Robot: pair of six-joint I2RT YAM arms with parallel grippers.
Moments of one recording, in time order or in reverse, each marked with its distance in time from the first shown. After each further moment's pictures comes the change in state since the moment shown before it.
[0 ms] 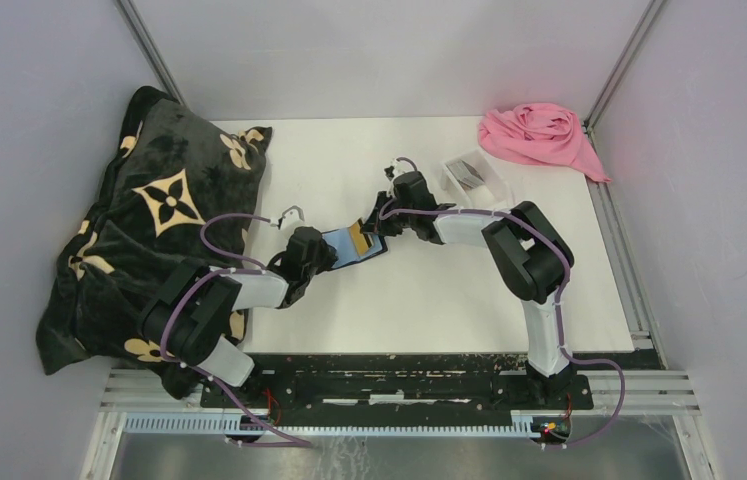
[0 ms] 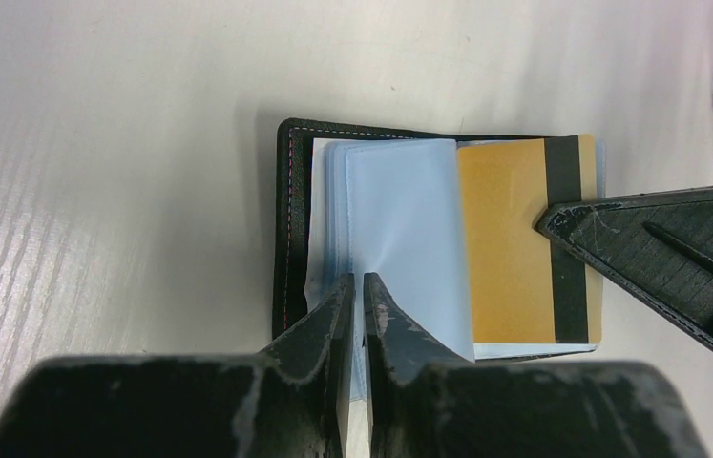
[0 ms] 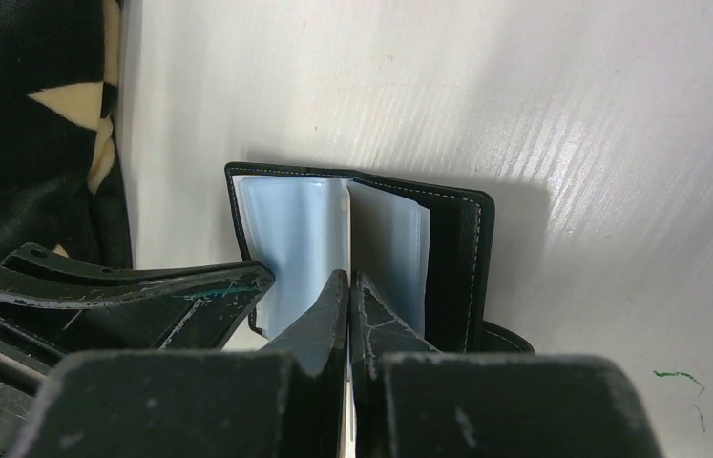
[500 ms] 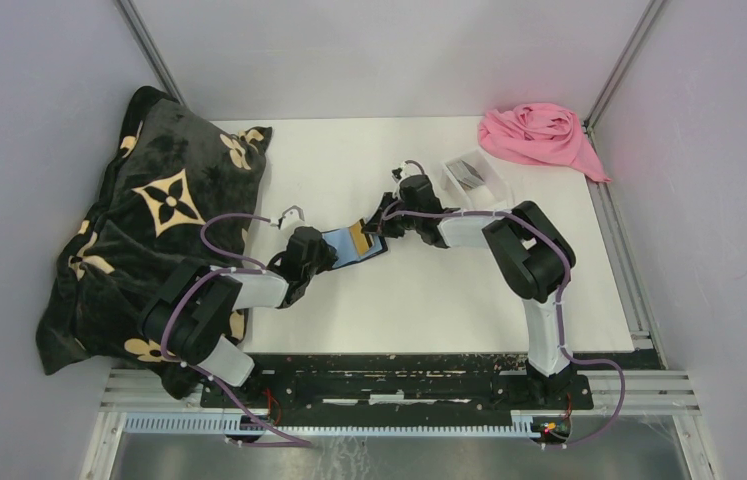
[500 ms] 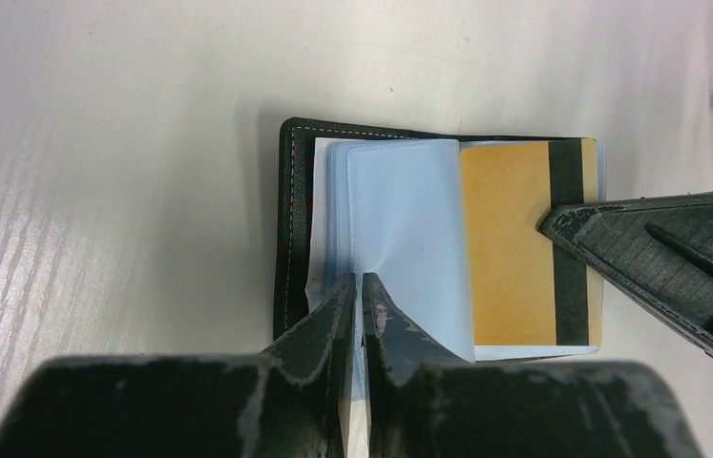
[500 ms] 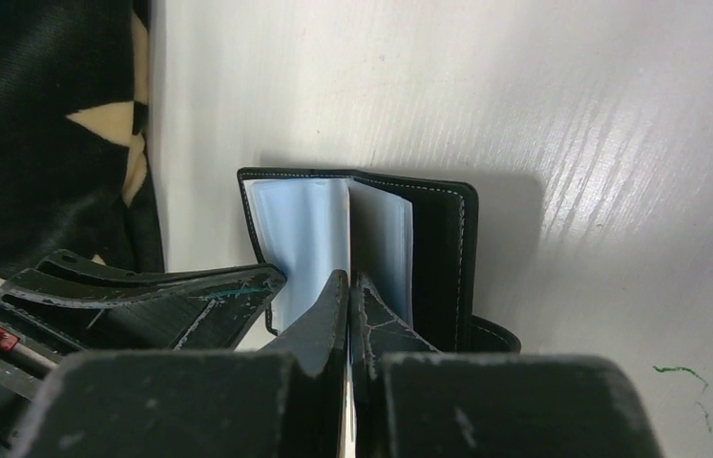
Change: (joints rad) left arm 0.000 0.005 0.000 0.008 0.003 0.000; right arm -0.017 0.000 -0.055 0.093 -0.030 0.084
